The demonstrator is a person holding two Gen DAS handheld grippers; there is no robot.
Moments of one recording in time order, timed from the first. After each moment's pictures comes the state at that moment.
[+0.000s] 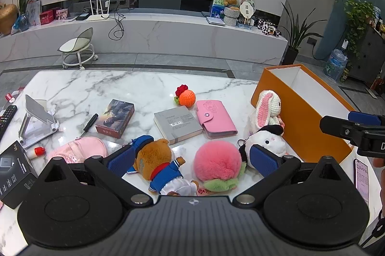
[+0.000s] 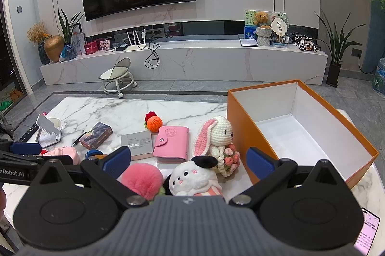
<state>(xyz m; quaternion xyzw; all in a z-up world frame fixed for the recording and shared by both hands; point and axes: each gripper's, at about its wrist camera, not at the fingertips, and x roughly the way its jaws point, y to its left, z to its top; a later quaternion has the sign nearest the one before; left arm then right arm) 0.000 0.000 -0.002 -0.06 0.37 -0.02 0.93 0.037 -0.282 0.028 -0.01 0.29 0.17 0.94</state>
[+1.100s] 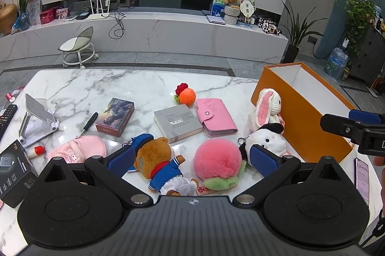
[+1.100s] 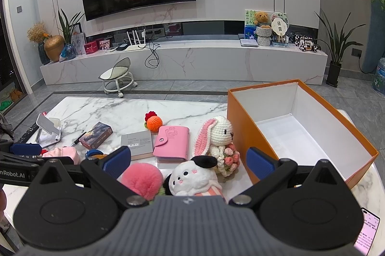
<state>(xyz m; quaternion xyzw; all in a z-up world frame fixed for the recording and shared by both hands) 0.000 -0.002 -0.004 -0.06 0.37 -0.02 0.93 0.036 -0.282 0.028 -0.01 0.29 0.17 0.94</state>
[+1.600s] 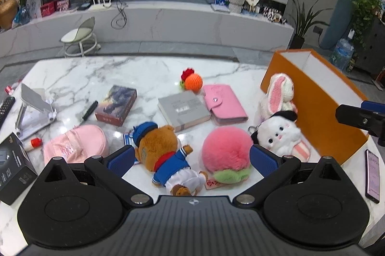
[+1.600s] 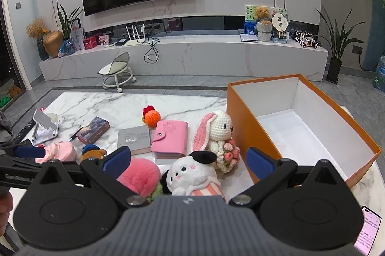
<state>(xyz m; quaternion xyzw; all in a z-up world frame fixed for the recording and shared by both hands) 0.013 0.000 -0.031 -0.05 0.40 -0.02 0.92 0.046 -0.281 0.015 -0.01 0.31 0.17 0.94</state>
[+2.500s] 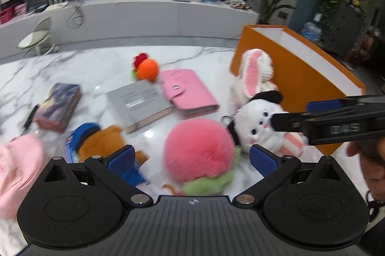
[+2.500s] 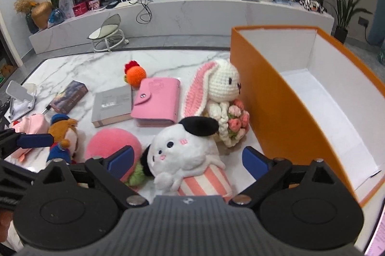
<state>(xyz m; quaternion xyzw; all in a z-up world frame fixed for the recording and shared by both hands) 0.054 -0.026 -0.091 -0.03 0.39 -0.12 0.91 0.114 -0.264 -0.062 -0.02 0.40 0.16 0.90</state>
